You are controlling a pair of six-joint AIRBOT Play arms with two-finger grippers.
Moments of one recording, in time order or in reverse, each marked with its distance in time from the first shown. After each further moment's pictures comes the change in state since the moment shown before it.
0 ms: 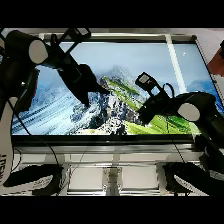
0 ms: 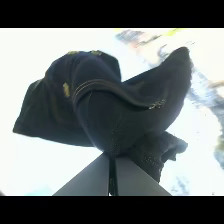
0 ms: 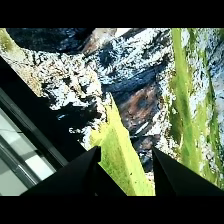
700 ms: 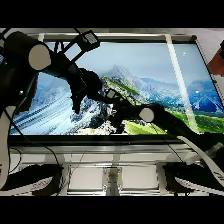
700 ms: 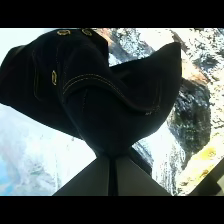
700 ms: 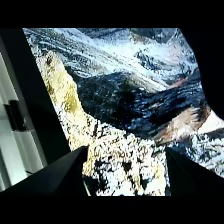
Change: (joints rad) left arm -0.097 0.050 0.003 -0.003 -0.158 -0.063; right arm 0.171 -0.333 -0.110 0.359 -0.570 -0.377
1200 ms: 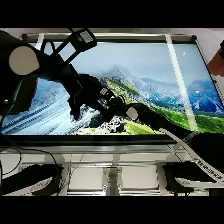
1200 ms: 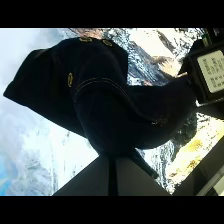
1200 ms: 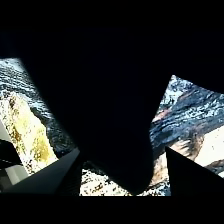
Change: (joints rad) left arm -0.028 0.074 0.001 0.001 -0.051 -0.022; right arm 0.020 -0.195 0.064 0.011 -0.193 0.071
